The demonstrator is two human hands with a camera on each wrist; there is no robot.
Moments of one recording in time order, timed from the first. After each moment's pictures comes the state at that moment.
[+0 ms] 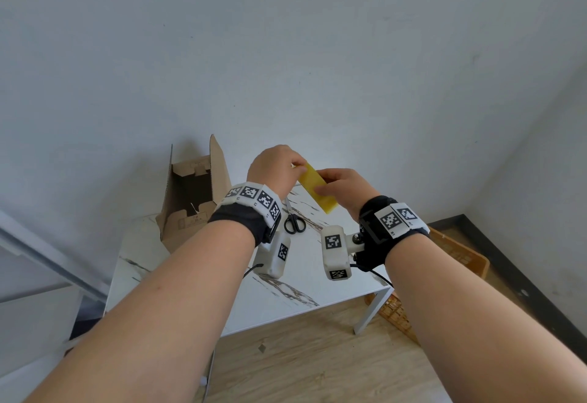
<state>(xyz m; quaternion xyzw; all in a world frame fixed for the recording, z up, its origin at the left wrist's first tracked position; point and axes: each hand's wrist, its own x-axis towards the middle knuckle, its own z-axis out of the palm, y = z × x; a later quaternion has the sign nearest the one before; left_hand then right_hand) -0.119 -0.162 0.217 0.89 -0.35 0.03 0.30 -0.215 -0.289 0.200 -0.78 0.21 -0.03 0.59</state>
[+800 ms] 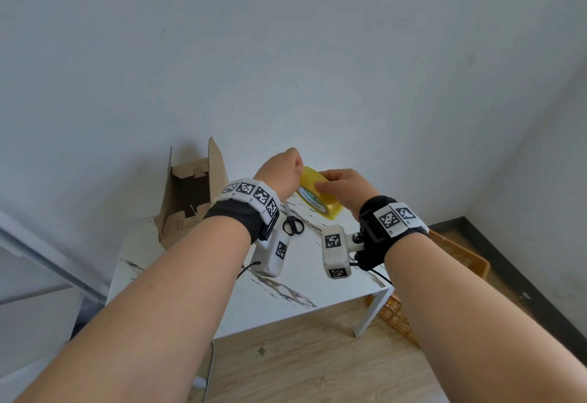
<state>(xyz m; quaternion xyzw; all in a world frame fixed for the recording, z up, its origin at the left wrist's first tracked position) -0.131 -0.171 0.228 0.90 -0.34 -0.06 0.25 -0.220 -0.298 0.202 -0.80 0.21 -0.05 0.56</state>
